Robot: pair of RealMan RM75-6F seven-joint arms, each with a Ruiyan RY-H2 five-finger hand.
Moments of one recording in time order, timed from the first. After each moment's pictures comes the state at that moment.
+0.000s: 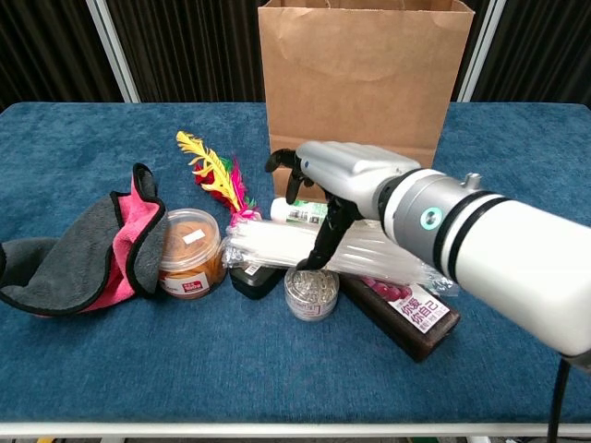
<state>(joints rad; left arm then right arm) -0.12 -1.50 0.03 -1.04 1.65 1.62 -0.55 0.82 -1.83 0.23 -1.74 -0.73 1.15 -0.81</state>
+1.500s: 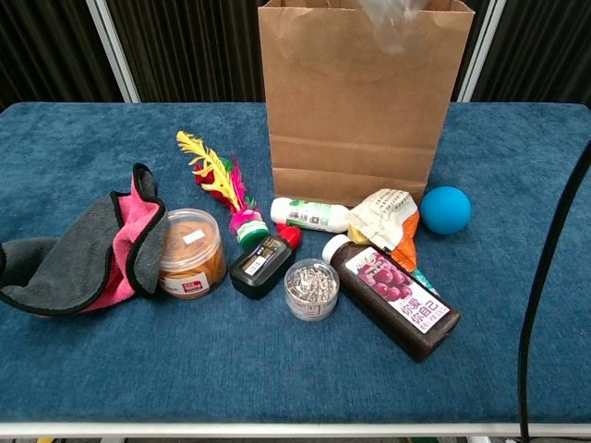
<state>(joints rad) -0.14 -1.49 0.03 -1.07 1.65 1.62 -0.54 0.89 -1.61 0.52 -2.07 -1.09 1.32 -0.66</state>
